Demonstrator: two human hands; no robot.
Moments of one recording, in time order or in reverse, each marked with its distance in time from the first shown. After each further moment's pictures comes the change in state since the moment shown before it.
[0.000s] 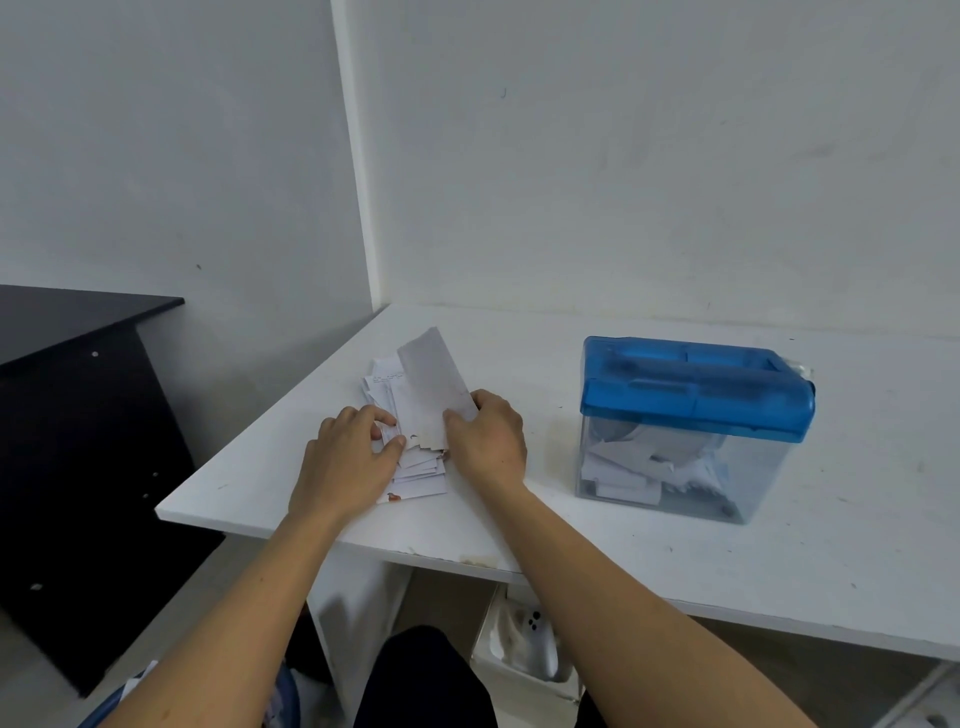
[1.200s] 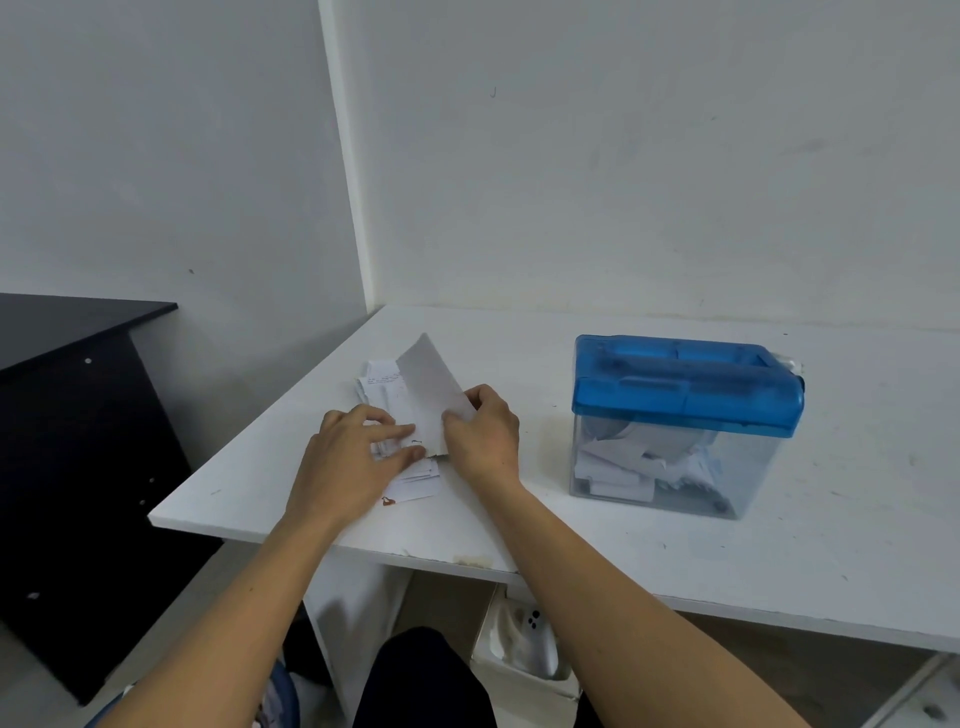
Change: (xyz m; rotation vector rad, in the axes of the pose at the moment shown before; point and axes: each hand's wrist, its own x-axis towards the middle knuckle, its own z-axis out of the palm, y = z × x) left_hand -0.001 0.002 0.001 -0.036 0.012 0.109; right_hand -0.002 -0.002 -0.005 0.153 0.002 0.045
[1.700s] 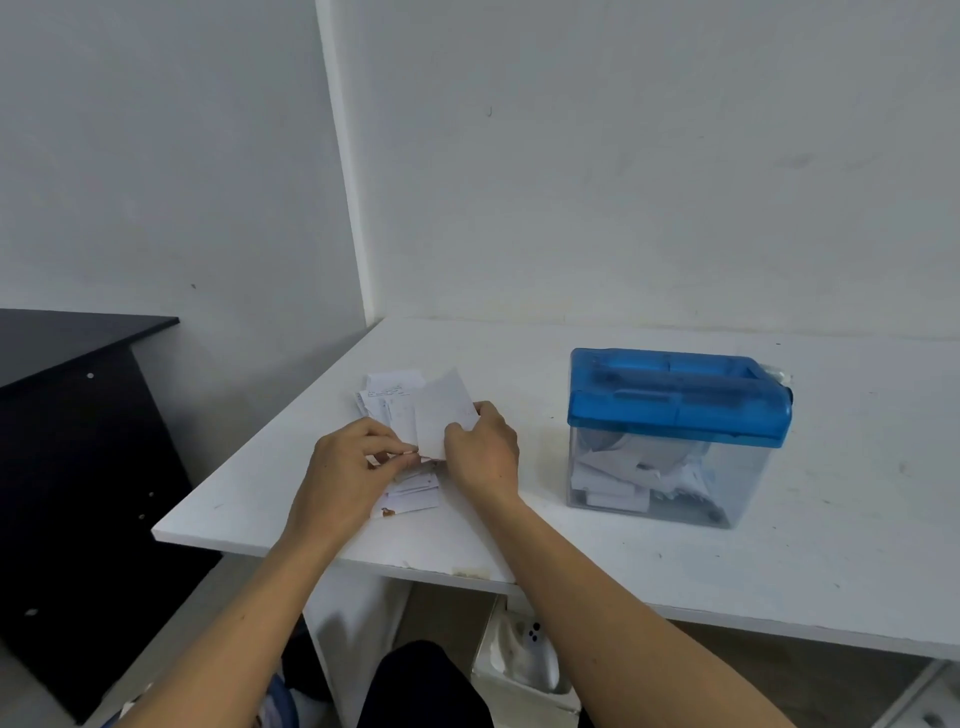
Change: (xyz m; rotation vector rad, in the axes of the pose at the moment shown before) left_hand -0.011 0.012 -0.010 -0.277 0.117 0.121; right_hand -0.006 -0.008 -0.004 0.021 -0.014 0.073
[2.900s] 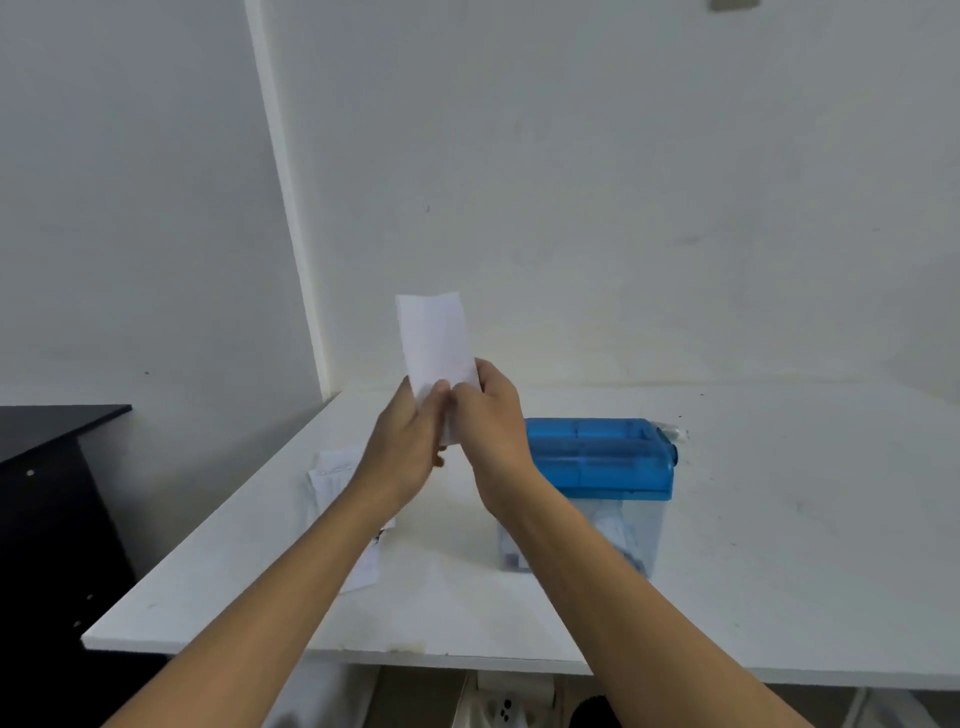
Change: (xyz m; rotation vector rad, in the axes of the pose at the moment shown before) left_hand 0.060 0.174 0.018 -0.466 -0.116 -0.146; right_hand -0.033 -0.095 -0.118 0.502 0.004 -0.188
